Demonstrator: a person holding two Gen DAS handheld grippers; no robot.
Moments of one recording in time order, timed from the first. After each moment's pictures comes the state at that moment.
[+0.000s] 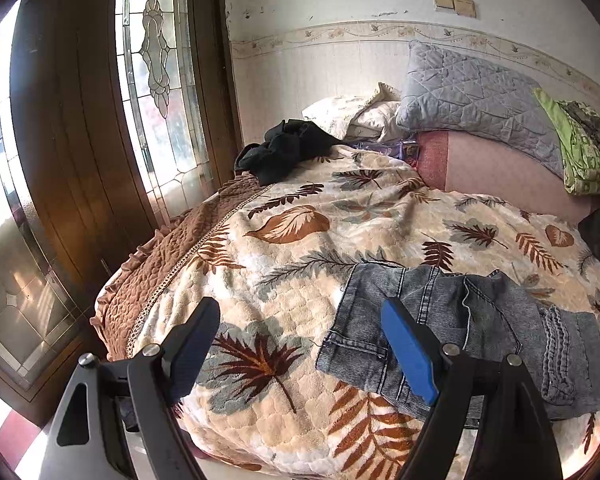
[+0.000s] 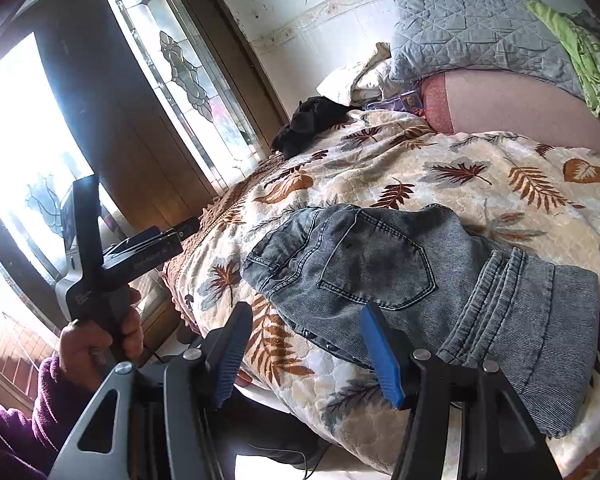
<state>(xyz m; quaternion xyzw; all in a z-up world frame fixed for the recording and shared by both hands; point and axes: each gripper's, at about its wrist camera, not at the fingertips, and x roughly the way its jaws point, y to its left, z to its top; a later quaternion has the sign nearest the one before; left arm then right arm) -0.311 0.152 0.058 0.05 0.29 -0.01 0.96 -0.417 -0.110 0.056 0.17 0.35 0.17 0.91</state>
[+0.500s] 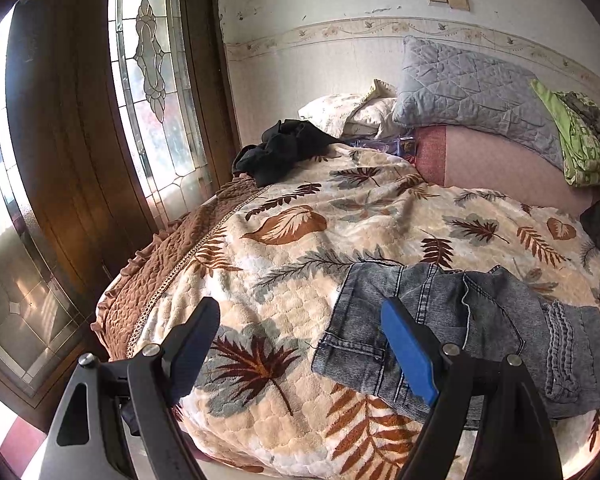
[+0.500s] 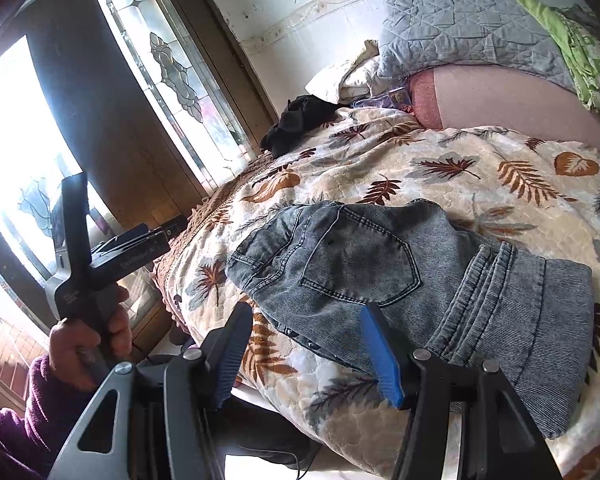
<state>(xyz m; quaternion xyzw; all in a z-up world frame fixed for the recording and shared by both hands) -0.308 0.143 0.055 0.06 0.29 -0.01 0.96 -0.415 -0.121 0.047 0.18 0.35 0.16 0.91</state>
